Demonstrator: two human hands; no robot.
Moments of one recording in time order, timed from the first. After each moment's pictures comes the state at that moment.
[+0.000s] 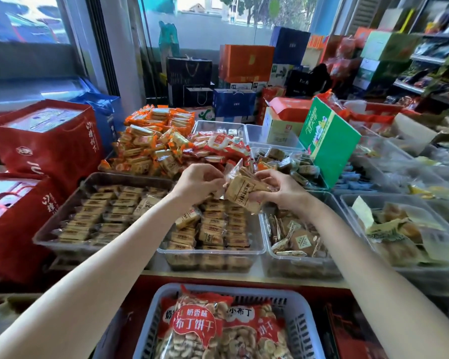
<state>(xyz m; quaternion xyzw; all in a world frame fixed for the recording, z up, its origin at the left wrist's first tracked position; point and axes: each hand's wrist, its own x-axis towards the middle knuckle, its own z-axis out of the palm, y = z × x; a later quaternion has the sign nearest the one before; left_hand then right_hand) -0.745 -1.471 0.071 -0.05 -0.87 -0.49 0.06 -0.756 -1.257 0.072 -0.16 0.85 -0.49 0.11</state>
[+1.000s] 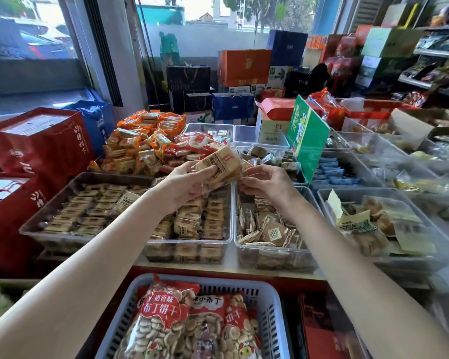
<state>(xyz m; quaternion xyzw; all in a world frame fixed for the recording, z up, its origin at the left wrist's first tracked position) -0.715 -1.385 0.080 0.02 -0.64 -0.76 -0.10 -0.730 -1.179 0.074 -0.11 0.71 -0.70 0.06</state>
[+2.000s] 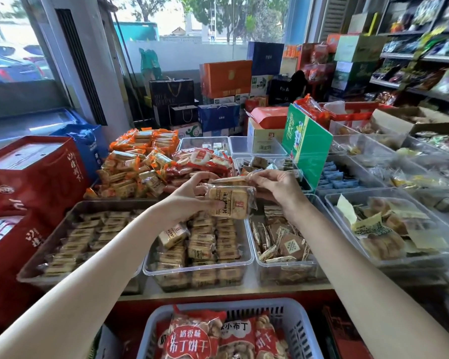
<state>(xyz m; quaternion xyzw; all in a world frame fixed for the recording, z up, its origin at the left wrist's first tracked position) -0.743 -1.448 0.086 -0.12 -0.74 -0.65 -0.16 -0.748 -1.235 0.089 -0.03 0.70 -0.71 -0.04</state>
